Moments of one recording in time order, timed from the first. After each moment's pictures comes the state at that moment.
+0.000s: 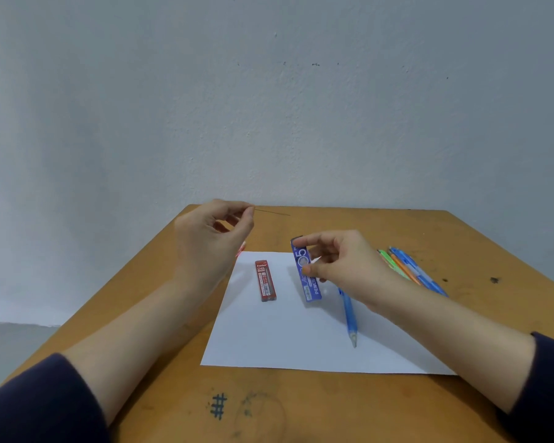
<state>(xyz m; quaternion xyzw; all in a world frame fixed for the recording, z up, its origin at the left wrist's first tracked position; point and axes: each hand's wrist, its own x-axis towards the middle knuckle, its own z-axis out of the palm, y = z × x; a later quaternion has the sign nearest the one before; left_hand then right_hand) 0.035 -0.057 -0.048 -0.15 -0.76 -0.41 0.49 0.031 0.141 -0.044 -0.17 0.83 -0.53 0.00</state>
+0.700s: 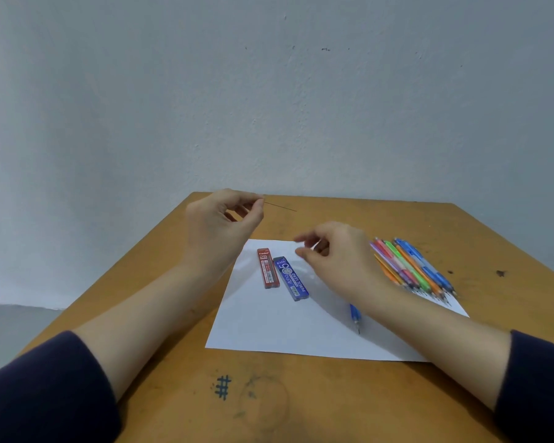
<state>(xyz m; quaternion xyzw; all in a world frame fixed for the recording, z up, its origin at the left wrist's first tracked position) 0.033 -0.057 -0.051 -0.15 -0.78 -0.40 0.46 0.032 0.126 -0.056 -0.21 0.90 -0.34 -0.18</state>
